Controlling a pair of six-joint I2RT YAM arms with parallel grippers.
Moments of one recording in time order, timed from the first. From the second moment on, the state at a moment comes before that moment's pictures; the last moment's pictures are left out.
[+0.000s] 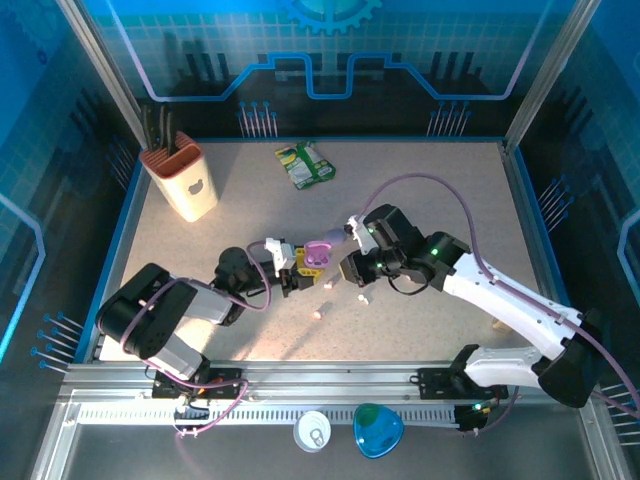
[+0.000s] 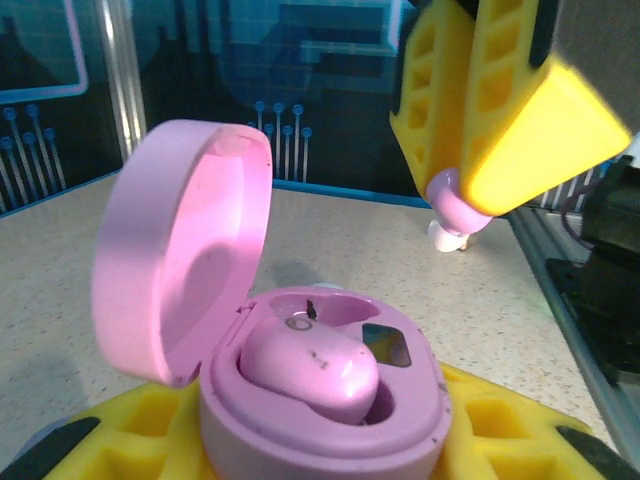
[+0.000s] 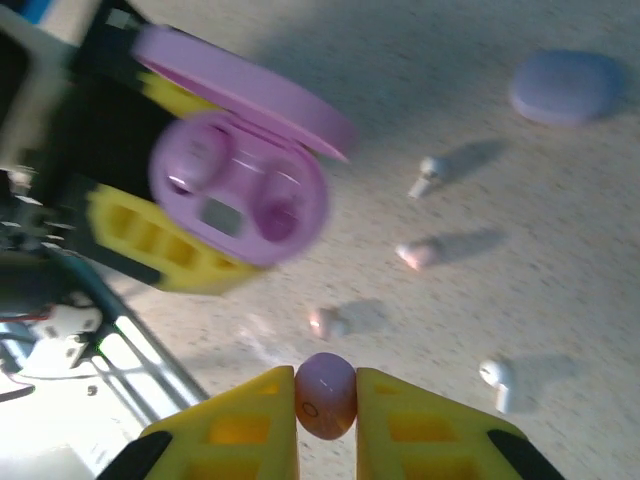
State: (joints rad) left arm -0.47 1.56 0.31 1.29 0.81 -0.06; right arm 0.80 1.22 1.11 -0.74 -0.21 0.35
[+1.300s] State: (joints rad) left arm -0.47 1.56 0.33 1.28 0.95 -0.12; right arm 0.80 1.31 1.14 -0.66 -0.29 0.29
